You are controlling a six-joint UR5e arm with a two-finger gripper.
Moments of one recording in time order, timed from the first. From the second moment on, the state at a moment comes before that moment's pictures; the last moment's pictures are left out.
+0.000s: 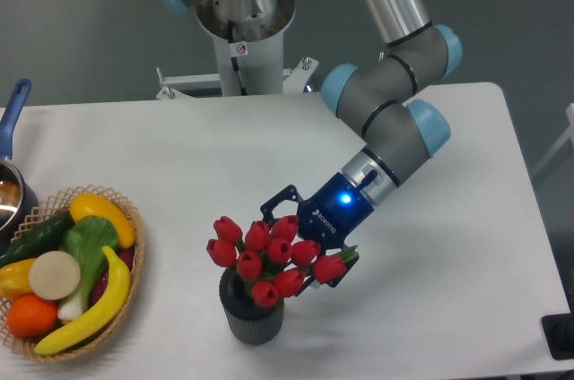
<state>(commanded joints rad) 2.61 -2.10 -1.68 -0.78 0.34 1.19</state>
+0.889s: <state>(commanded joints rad) 2.62 -2.09 -1.67 -0.78 0.34 1.20</state>
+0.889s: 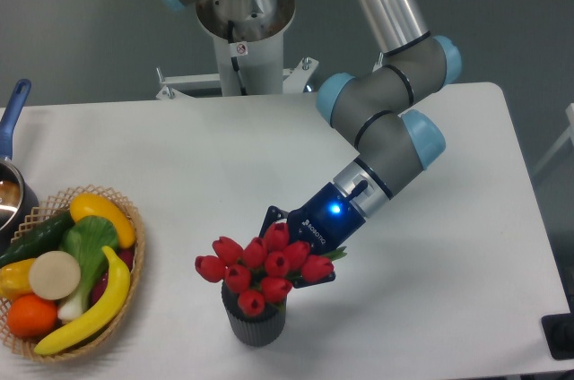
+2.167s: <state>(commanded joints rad) 2.63 -1.98 -1.62 -0.78 0.32 1.04</state>
